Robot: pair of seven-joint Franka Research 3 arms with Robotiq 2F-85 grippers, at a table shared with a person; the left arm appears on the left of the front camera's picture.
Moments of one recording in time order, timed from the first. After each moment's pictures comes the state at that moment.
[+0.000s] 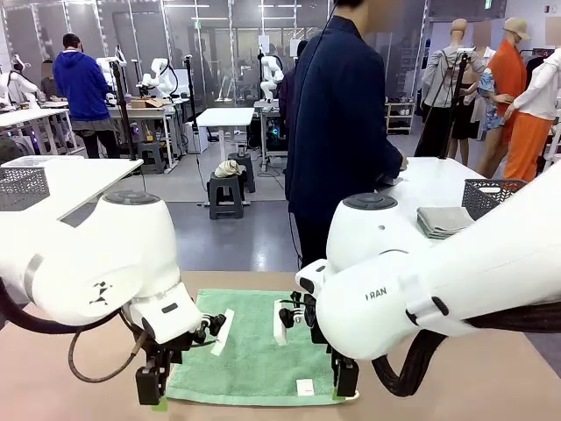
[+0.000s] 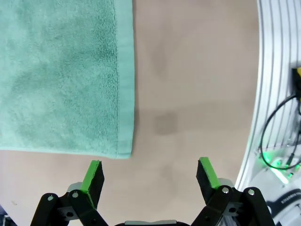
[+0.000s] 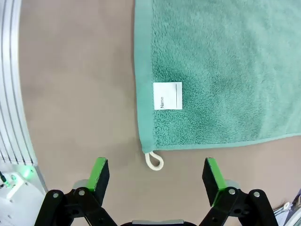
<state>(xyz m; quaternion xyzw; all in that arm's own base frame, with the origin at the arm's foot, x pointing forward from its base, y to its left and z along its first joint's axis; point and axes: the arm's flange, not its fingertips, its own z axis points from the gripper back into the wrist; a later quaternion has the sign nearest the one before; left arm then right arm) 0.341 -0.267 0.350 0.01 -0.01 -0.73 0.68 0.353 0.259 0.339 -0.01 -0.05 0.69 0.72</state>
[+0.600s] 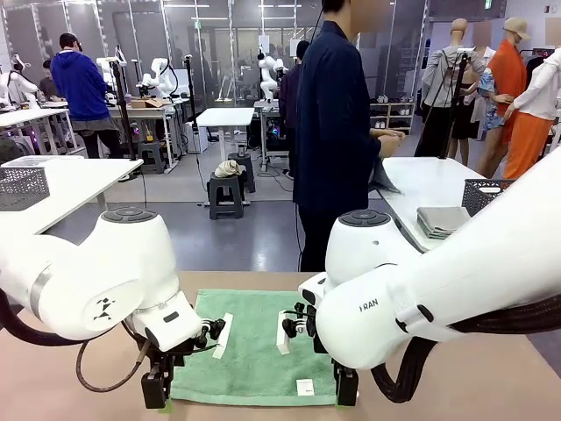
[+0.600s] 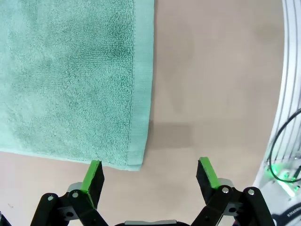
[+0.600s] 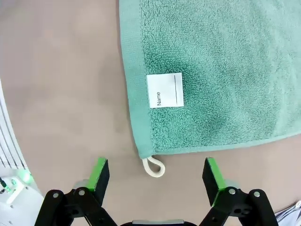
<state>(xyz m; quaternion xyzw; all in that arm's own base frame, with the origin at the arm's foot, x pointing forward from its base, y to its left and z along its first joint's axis) 0.351 -0.261 0.331 0.01 -0.03 -0.72 0.70 0.360 0.256 0.316 -0.01 -0.03 0.68 0.73</state>
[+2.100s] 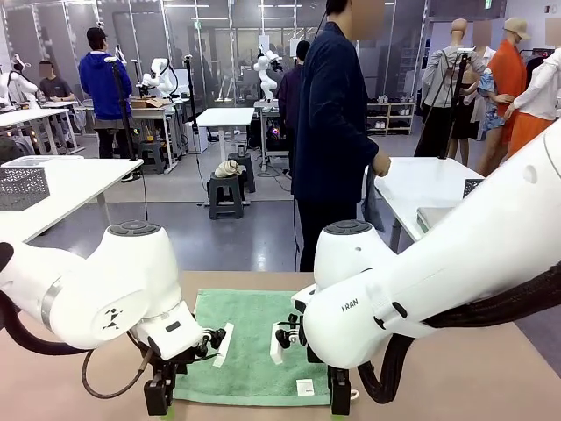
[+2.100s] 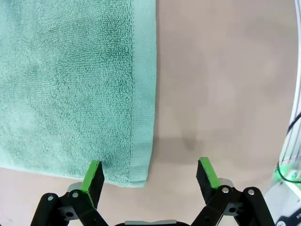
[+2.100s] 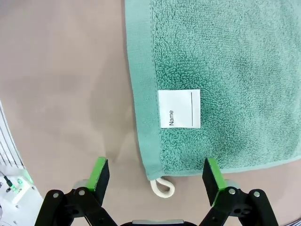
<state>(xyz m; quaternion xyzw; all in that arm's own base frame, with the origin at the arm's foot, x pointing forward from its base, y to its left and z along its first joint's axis) 0.361 -0.260 0.303 0.00 -0.03 -0.73 0.68 0.368 0.266 0.290 0.00 0.01 0.68 0.74</state>
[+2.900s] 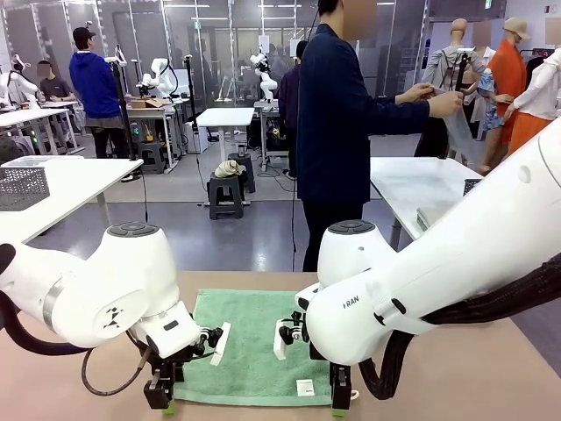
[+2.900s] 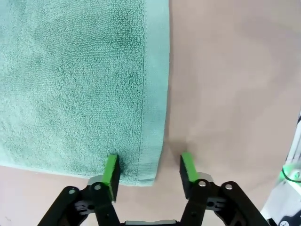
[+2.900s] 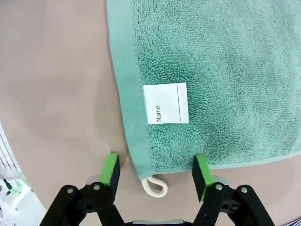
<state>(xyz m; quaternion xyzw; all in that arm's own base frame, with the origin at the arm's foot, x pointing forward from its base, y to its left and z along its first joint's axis) 0.370 -0.253 0.298 0.00 -0.03 -0.73 0.69 0.376 0.261 0.288 0.01 0.00 0.67 0.74</state>
